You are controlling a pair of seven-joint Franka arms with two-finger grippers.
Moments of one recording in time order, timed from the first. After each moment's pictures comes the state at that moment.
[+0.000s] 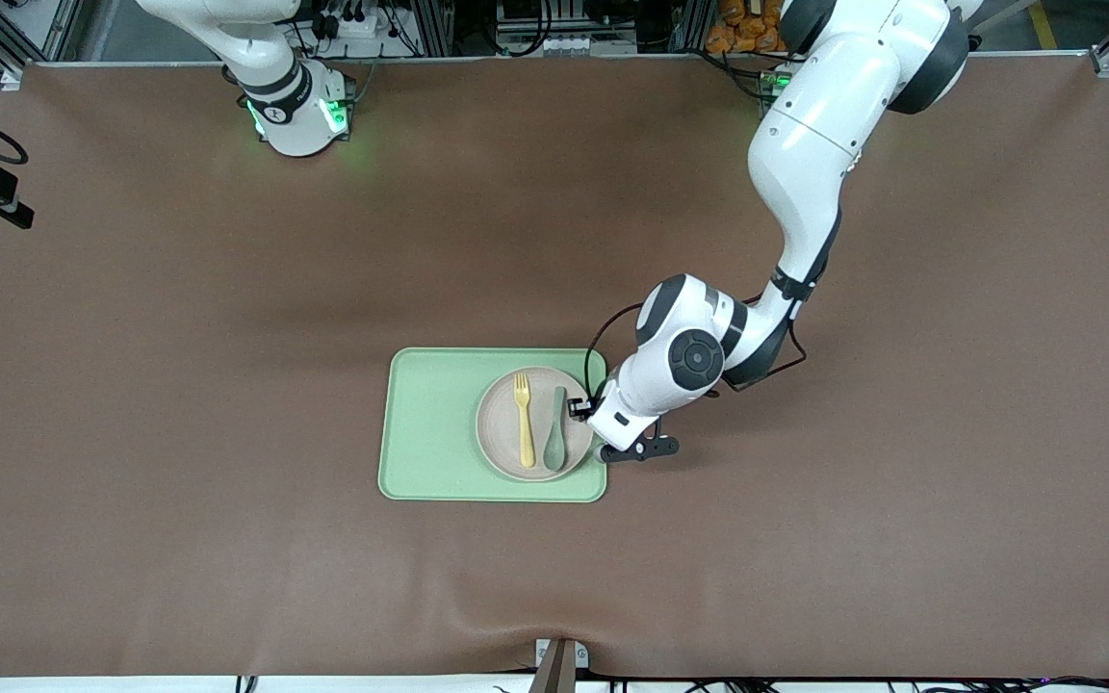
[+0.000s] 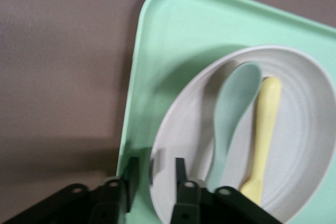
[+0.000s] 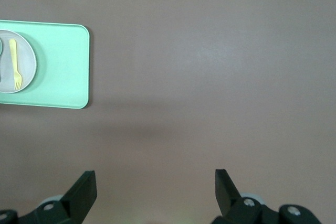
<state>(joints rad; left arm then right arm) -0.47 0.90 -0.17 -1.34 -0.24 2.39 -0.56 -0.03 -0.01 -0.06 -1.44 0.04 1.43 -0.14</state>
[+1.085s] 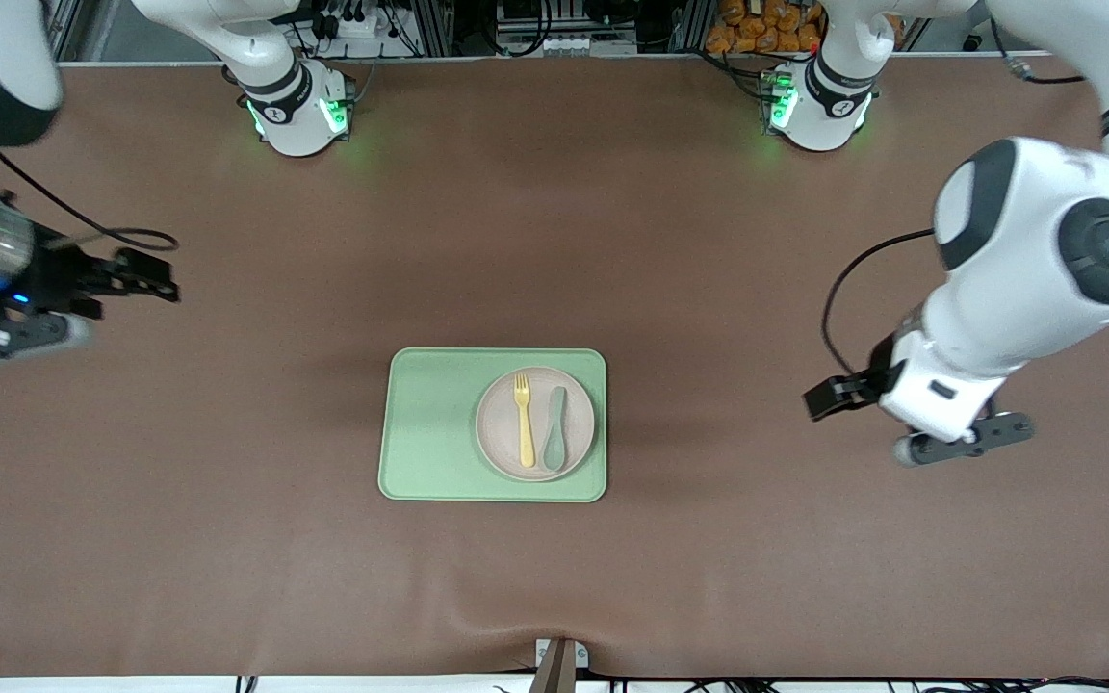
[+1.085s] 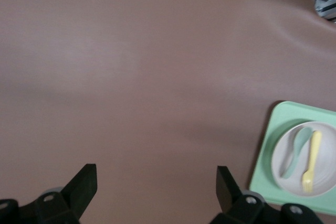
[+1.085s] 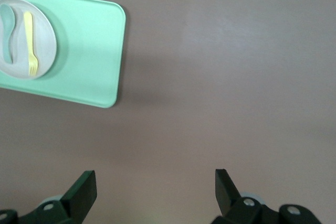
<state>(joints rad) -0.13 0.39 -0.13 -1.30 0.00 1.75 -0.44 0.16 0.22 -0.05 -1.45 0.09 1.54 -0.05</state>
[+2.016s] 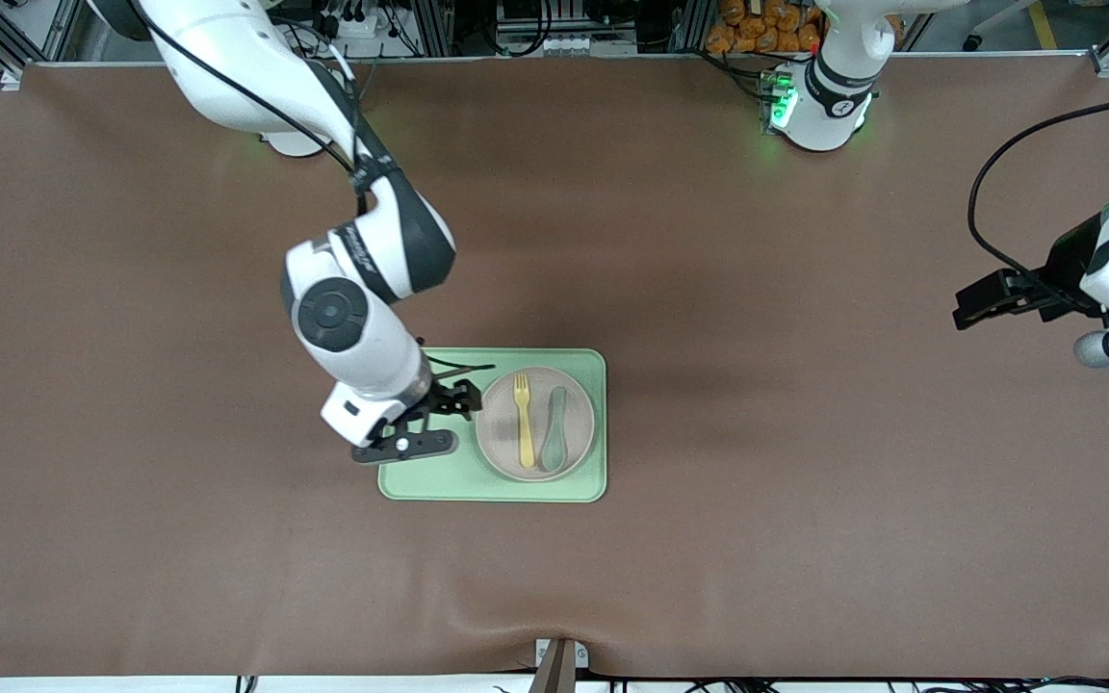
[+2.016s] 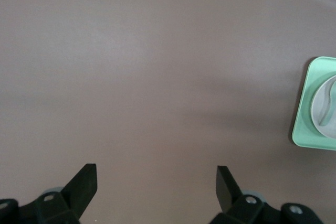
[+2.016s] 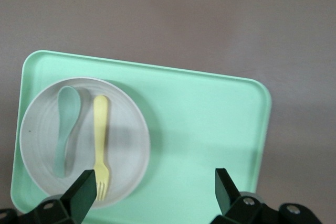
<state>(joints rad) 0.01 0.20 -0.13 -1.34 0.00 1.53 -0.21 0.54 0.68 -0.05 -1.36 0.09 2.15 0.32</state>
